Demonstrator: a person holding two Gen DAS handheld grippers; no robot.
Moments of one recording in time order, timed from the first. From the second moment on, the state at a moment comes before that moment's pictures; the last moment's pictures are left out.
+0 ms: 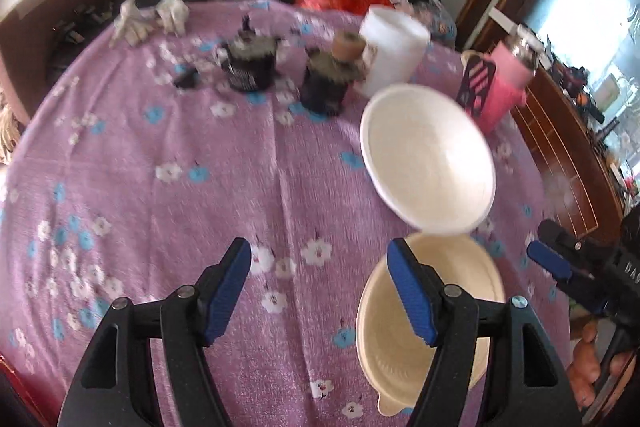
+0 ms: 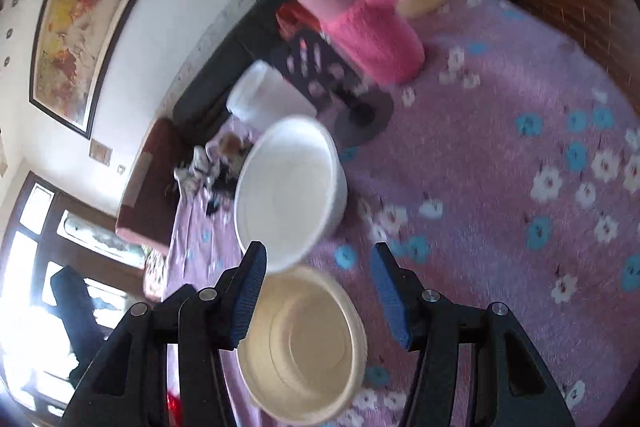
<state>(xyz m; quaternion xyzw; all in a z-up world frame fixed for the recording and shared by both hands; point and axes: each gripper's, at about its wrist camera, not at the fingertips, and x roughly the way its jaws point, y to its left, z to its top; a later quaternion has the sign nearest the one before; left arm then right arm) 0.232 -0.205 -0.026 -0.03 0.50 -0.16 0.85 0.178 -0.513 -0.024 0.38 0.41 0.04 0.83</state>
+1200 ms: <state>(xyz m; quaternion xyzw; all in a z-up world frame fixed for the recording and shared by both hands) 0.226 -0.221 -0.063 -0.06 0.56 -0.24 0.79 0.170 -0.492 -0.065 0.36 0.49 0.07 0.79</state>
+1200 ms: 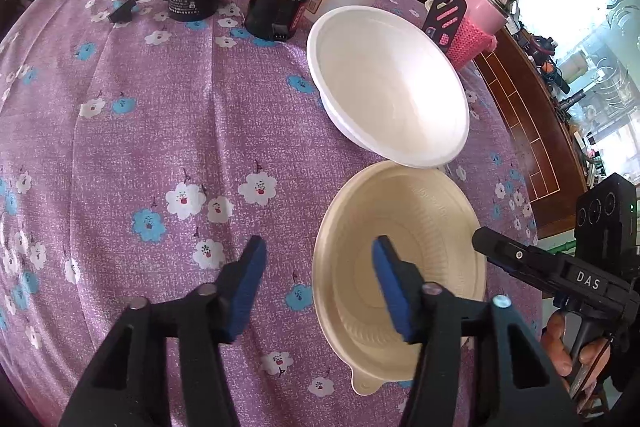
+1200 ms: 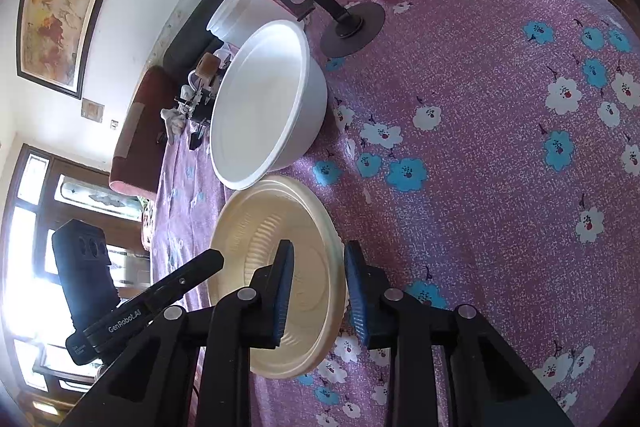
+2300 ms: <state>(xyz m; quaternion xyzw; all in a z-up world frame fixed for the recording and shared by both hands) 0.223 -0.217 -0.045 -0.07 0.54 -0.26 0.80 0.173 -0.484 -0.063 0.35 0.49 0.07 0.80</state>
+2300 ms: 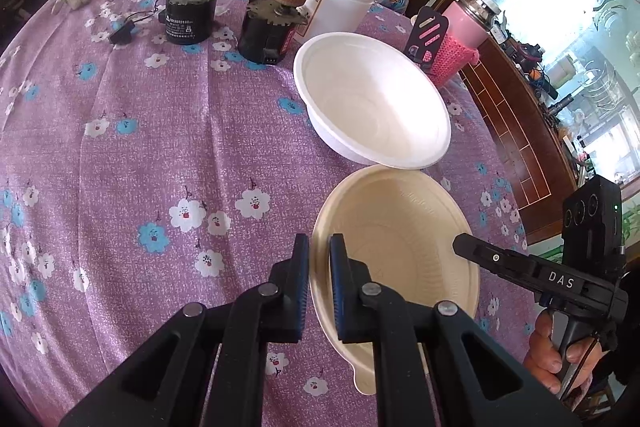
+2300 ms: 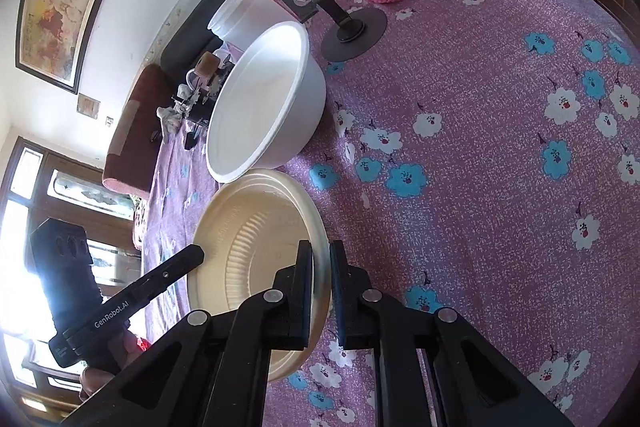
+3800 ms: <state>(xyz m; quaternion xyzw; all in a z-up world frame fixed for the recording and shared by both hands) 0.016 0.119 0.066 -0.17 0.41 -0.08 0.89 0.099 -0.159 0.047 0.20 0.47 0.26 0.82</state>
